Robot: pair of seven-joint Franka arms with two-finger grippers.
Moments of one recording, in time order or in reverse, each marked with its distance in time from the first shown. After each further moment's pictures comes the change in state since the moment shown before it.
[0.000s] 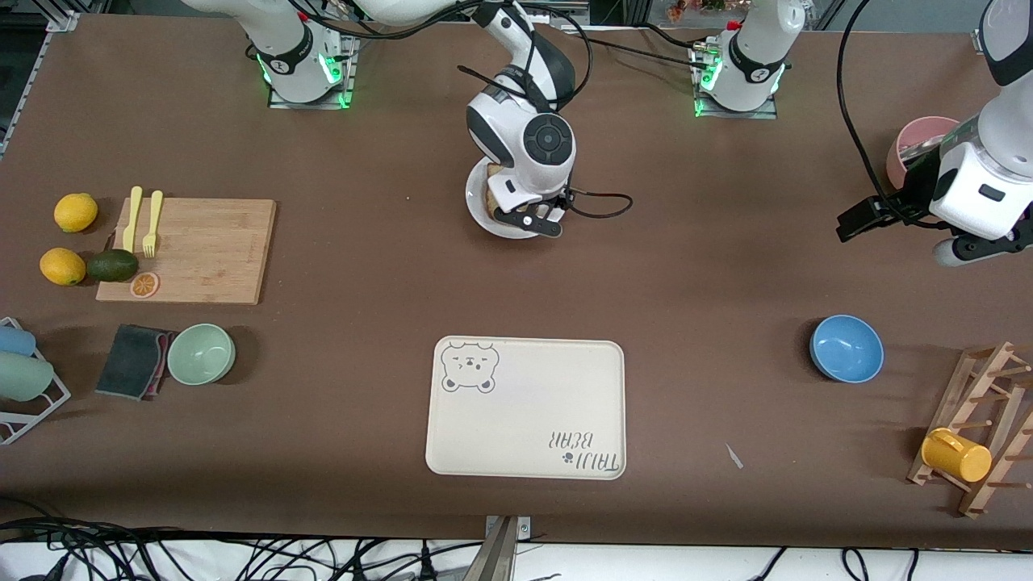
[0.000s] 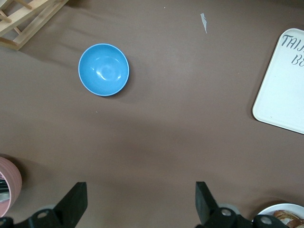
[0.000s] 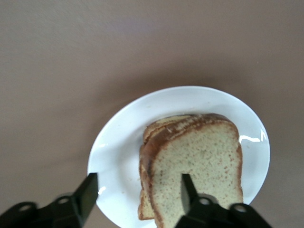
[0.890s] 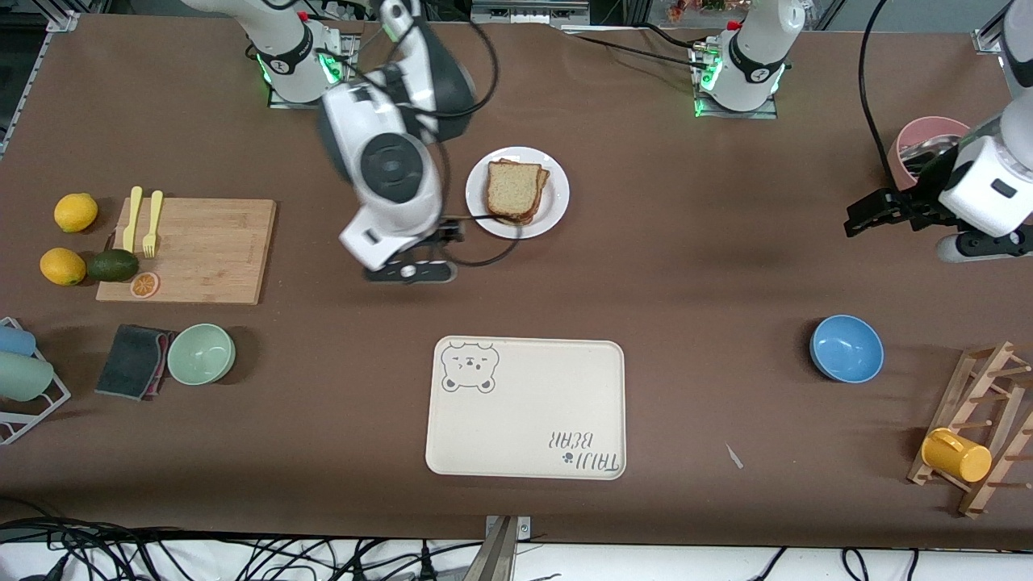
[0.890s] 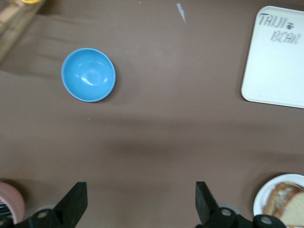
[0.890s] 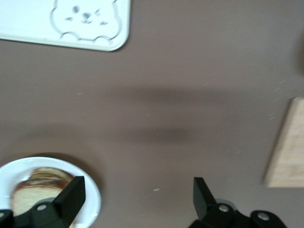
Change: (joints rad) left arm 0.066 0.003 0.009 0.002 -0.108 -0.015 0.236; right arm -0.024 -0.179 -0.476 0.038 -0.025 -0.338 -0.775
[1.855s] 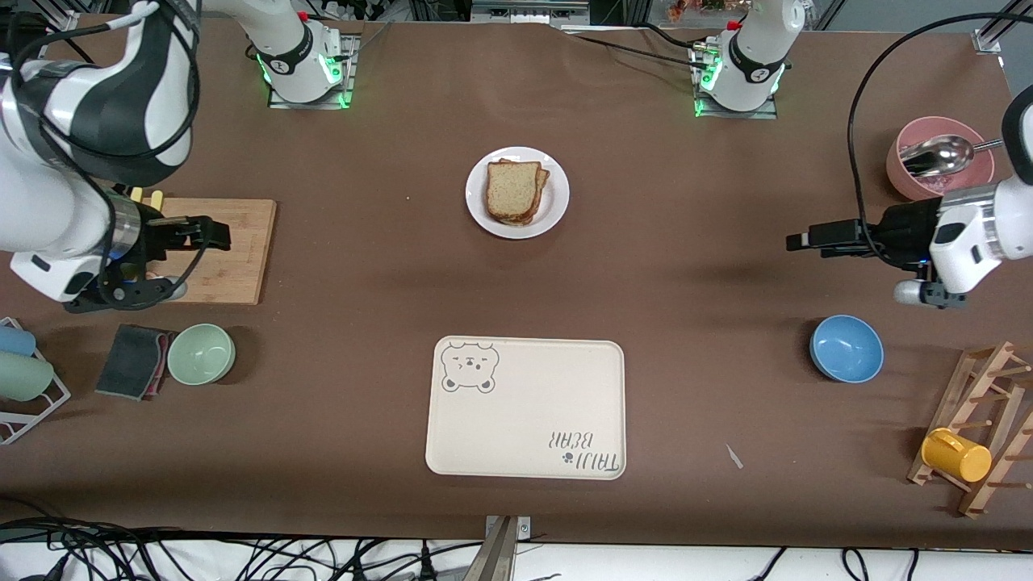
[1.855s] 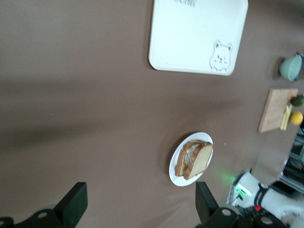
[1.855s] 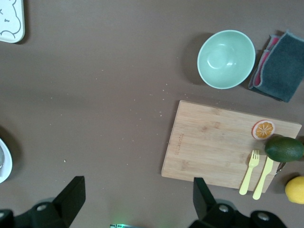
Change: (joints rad) left arm 0.075 0.153 0.000 -0.092 -0.482 -0.013 0.289; right arm -0.056 -0.014 -0.527 -0.005 0.175 -0.204 -0.636
